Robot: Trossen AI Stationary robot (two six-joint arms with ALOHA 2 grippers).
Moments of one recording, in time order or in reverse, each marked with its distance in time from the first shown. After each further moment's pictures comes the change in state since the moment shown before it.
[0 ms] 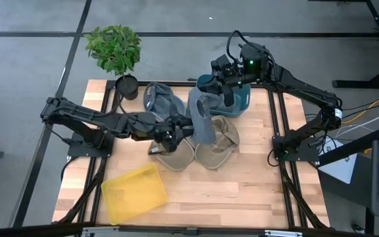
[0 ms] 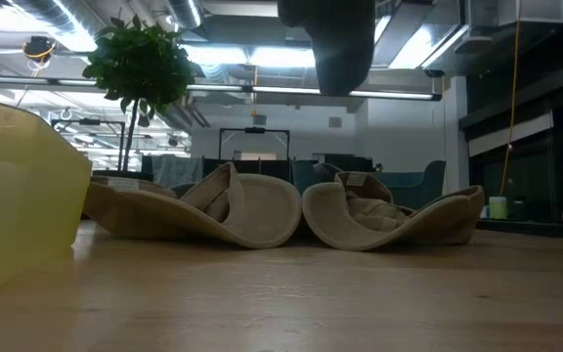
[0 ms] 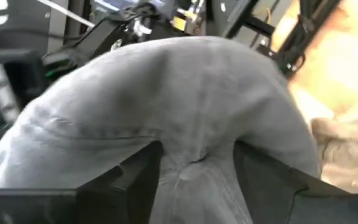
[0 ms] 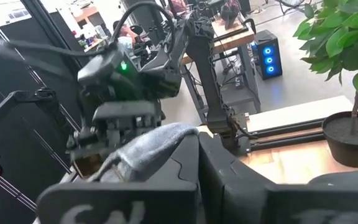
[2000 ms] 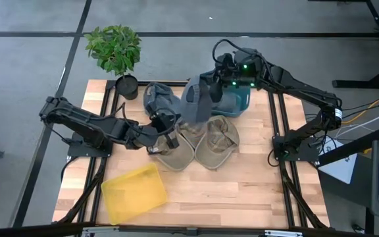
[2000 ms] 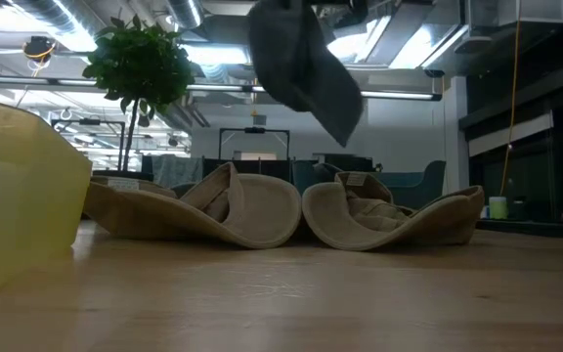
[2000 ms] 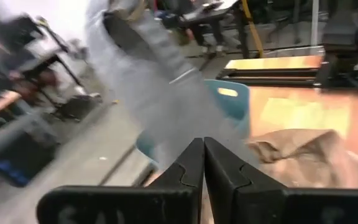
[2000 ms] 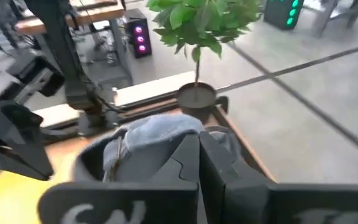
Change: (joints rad) left arm -0.081 -0.032 0.000 -0.329 -0.554 -1.189; right arm 0.021 -0.001 0.000 -0.202 0.570 -0.238
